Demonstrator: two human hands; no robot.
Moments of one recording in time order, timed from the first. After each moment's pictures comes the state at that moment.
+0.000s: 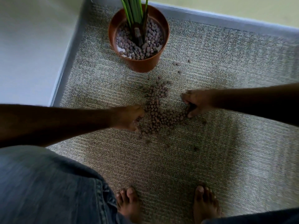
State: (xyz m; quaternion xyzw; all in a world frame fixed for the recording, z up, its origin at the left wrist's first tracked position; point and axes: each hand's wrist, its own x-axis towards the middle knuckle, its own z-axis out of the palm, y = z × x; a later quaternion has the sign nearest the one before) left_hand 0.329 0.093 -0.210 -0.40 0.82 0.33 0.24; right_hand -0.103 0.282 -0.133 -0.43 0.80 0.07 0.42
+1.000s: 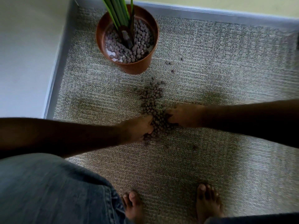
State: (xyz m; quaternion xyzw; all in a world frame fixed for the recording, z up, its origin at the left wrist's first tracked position) left_hand 0.060 0.020 -0.175 0.33 0.87 0.18 0.31; right_hand -0.042 0.259 -0.146 -0.63 0.70 0.17 0.28
